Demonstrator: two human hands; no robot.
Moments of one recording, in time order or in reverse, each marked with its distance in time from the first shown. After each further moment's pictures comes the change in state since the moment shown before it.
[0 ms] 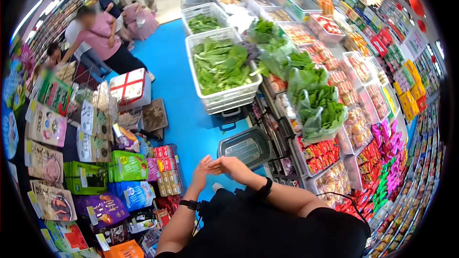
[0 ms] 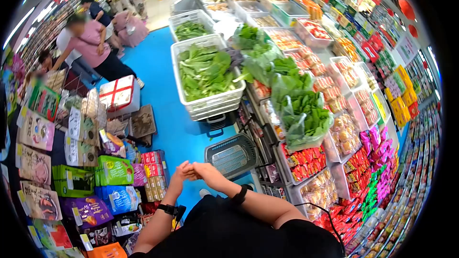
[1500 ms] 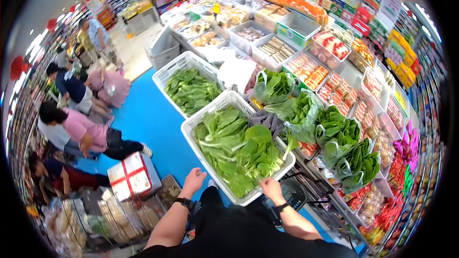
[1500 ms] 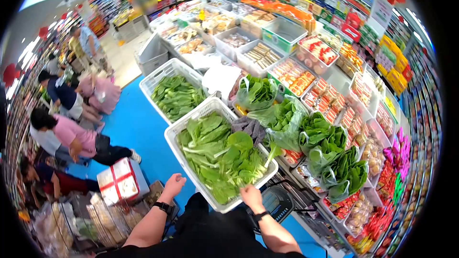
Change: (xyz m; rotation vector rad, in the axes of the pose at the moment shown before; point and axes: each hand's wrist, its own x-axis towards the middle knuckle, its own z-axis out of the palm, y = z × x) left_hand 0.624 0.234 -0.217 0.877 -0.056 -0.172; right_hand 0.342 -0.076 -0.301 -0.883 1.302 0.354
